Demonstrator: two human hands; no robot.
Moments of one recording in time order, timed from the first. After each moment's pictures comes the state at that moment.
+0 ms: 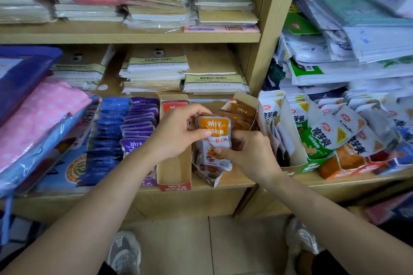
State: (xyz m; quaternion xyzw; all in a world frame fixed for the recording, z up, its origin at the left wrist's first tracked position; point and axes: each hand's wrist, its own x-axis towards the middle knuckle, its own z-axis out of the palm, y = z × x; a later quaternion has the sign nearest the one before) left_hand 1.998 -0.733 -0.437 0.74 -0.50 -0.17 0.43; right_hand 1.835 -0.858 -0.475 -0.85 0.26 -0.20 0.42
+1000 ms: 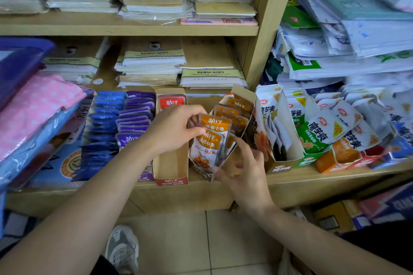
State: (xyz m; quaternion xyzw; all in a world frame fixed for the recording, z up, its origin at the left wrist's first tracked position) left_hand 2.009 -0.740 -0.450 0.77 -0.54 -0.13 0.31; right_hand 1.805 -0.818 -0.517 -0.81 0.36 -0.22 0.42
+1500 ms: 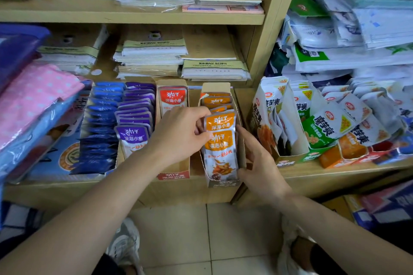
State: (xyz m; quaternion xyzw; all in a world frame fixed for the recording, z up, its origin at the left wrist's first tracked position) left_hand 1.978 -0.728 -0.453 0.79 -0.52 -0.07 0.32; right_hand 1.796 -0.853 -0.520 -0.79 0.25 -0.14 0.54
